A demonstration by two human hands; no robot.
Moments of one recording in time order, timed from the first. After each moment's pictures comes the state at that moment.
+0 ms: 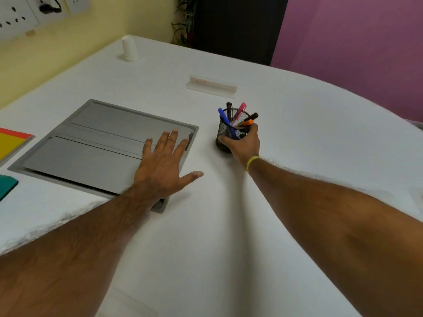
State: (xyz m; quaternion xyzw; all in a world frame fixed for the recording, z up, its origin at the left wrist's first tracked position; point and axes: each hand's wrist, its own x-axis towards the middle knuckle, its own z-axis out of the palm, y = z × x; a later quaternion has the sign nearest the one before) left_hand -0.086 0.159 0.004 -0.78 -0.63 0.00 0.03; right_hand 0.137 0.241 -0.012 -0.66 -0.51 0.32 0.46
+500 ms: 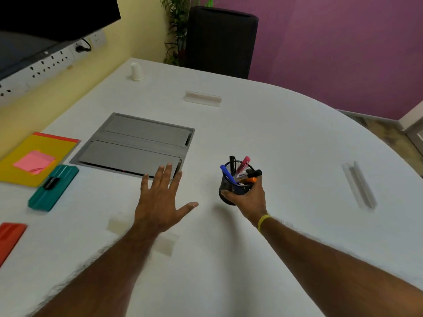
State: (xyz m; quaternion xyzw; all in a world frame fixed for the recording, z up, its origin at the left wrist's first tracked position) left_hand -0.103 -0.052 0.086 -0.77 -0.64 -0.01 0.00; right_hand 0.146 -0.048 0.076 -0.67 -0.47 0.36 0.45
